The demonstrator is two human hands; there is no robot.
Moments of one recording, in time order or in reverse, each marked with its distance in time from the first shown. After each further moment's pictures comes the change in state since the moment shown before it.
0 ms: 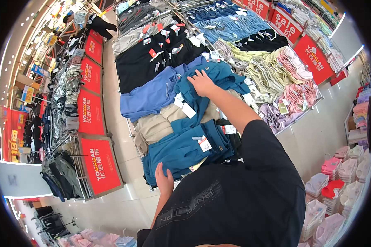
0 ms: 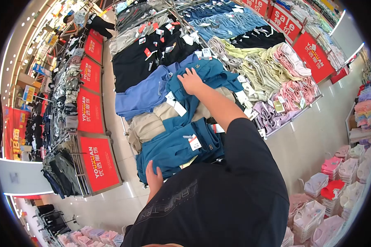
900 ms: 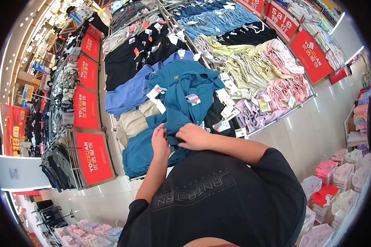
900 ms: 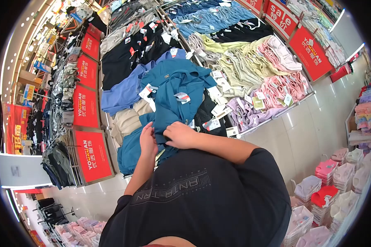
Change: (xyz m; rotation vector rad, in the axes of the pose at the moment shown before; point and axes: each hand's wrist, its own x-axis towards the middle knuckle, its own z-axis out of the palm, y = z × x) left_hand 0.089 0.180 0.114 -1.311 -0.186 -0.553; right_hand -0.266 -0.041 -0.068 0.729 0.121 -0.354
